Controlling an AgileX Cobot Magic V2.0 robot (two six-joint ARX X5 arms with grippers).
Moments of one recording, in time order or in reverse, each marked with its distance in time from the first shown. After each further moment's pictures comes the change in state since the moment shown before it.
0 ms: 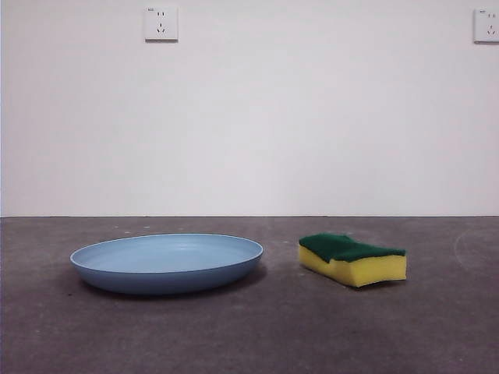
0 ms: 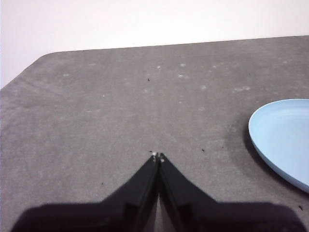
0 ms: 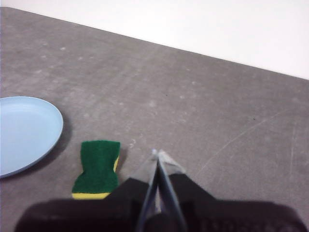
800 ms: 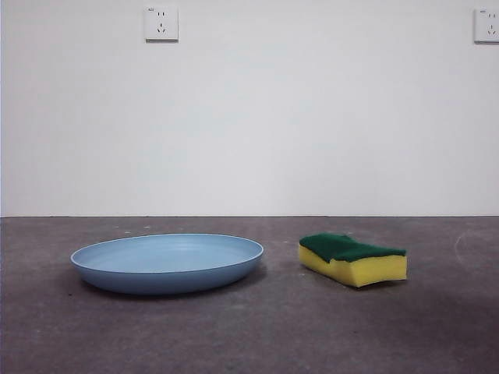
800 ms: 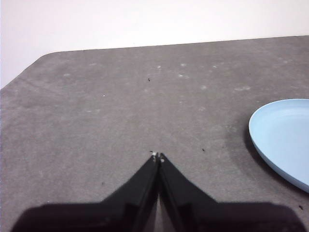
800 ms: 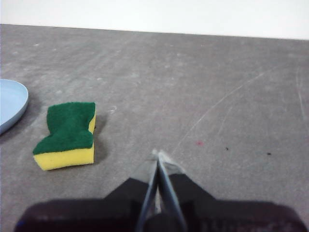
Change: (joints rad) left arm 0.000 0.000 0.000 0.000 0.000 0.000; right arm -0.332 -0.417 -0.570 0.243 -0.274 0.060
